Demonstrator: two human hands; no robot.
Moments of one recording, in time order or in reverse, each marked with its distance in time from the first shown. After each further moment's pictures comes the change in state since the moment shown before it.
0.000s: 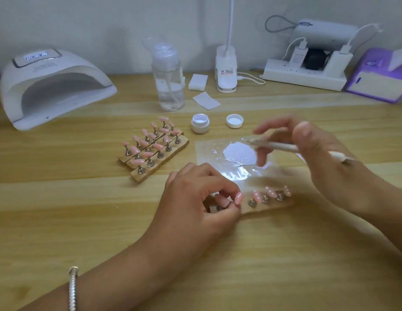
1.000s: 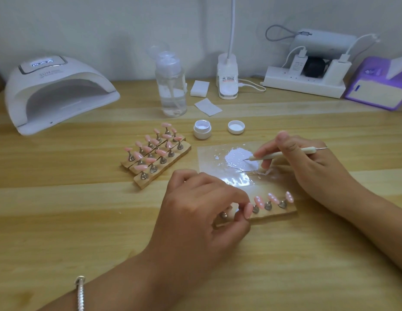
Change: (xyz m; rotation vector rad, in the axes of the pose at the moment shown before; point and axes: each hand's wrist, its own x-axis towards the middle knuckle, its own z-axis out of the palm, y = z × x) left_hand -0.006 0.005 -0.003 0.224 0.171 0.297; right_hand 0.012 0.018 0.007 -0.039 0.159 0.180
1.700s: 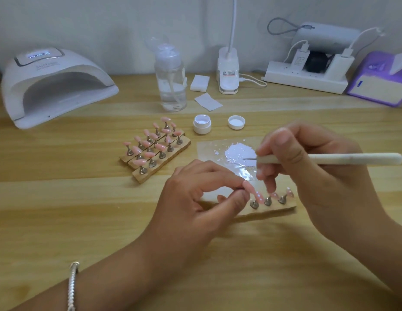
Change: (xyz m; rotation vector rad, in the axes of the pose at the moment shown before) left_hand 0.005 -0.008 0.000 -0.414 -0.081 -0.219; right_hand -0.029 -0.052 0.024 0.350 0.096 -0.185
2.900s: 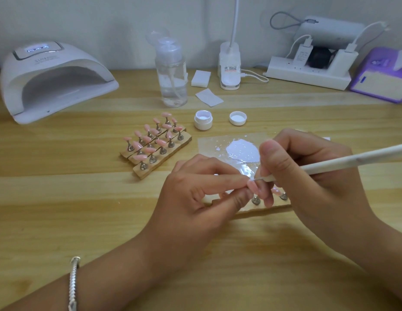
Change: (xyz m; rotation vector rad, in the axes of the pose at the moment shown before) left_hand -0.001 -0.001 0.000 0.059 -0.004 0.067; right_hand -0.008 0.007 0.005 -0.043 -0.061 -0.016
